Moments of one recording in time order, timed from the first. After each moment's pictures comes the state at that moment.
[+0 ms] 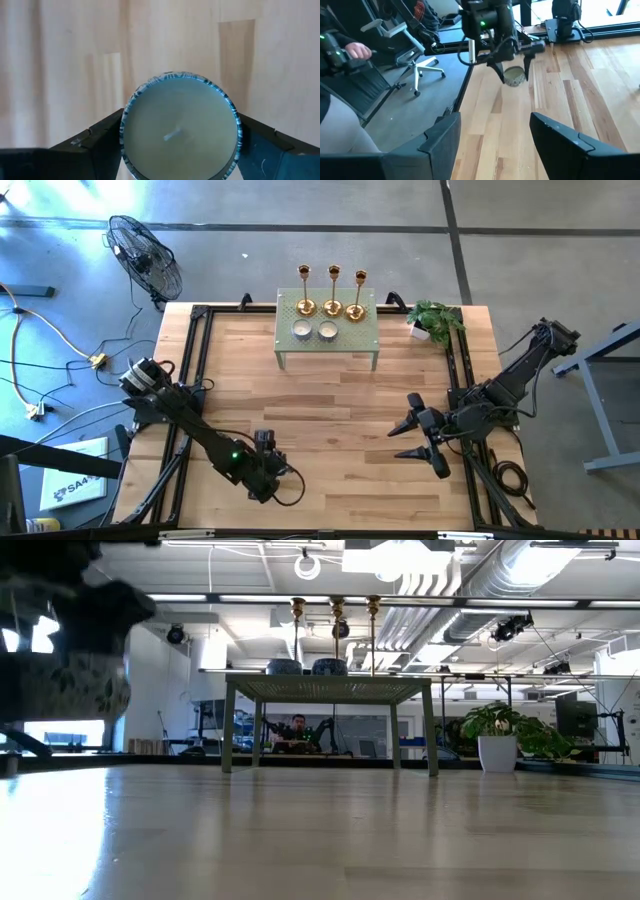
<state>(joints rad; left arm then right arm) -0.69 1.73 1.16 -0.69 -0.33 -0.57 0.70 1.01 0.92 -0.29 0.37 0.42</state>
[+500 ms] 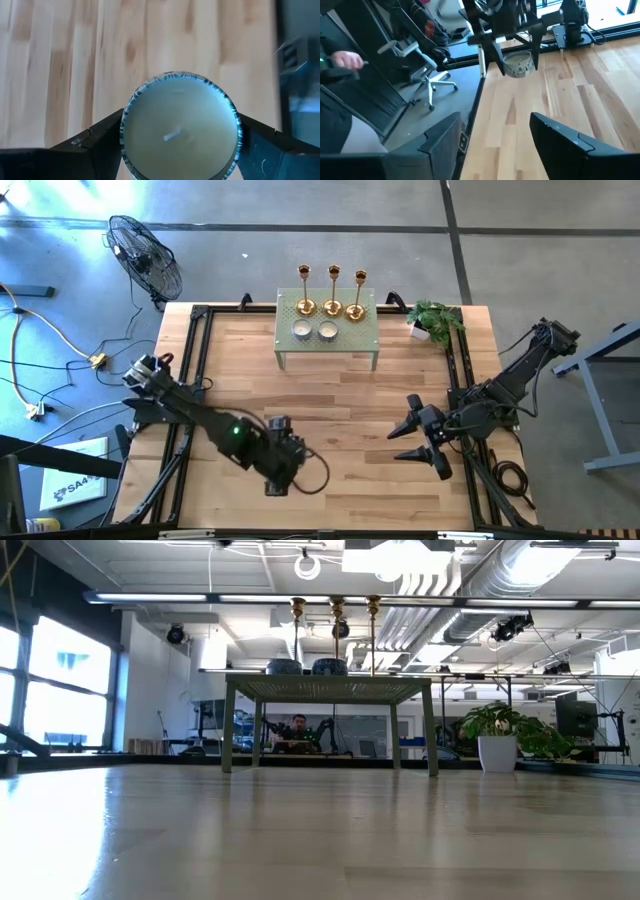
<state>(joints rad) -0.57 1.73 1.62 -1.00 -0.30 -0.51 0.70 1.01 0.92 -0.22 0.35 0.49</state>
